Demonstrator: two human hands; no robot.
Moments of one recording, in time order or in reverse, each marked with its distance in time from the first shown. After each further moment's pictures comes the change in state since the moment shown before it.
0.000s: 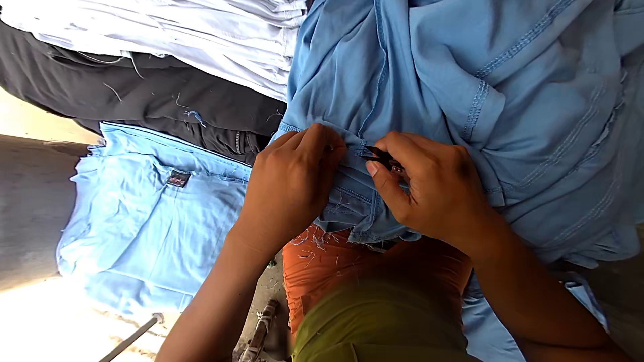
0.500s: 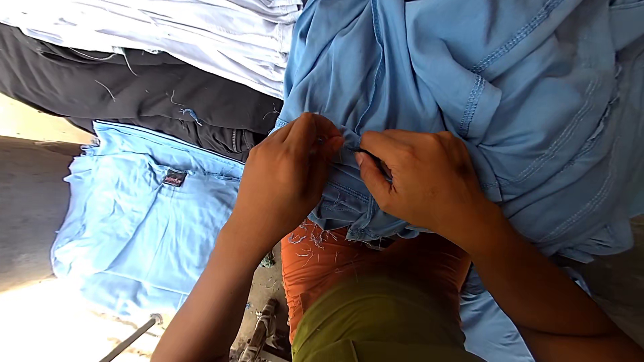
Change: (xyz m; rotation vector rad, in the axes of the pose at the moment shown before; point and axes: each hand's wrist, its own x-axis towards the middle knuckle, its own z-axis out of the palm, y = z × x) left_hand 0.000 -0.004 -0.002 -0.125 0.006 -0.049; right_hand 0.011 -0.006 0.000 -0.142 -0.066 -0.016
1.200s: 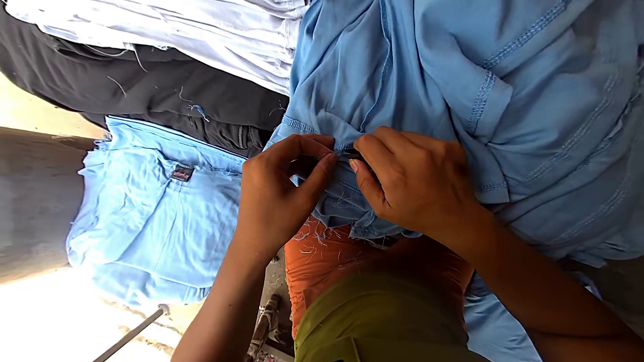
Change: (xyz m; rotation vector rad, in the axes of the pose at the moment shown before) left_hand -0.020 0.009 0.002 -0.423 0.095 -0.295; right_hand -0.003 -0.005 0.013 -0.063 0.104 -0.141
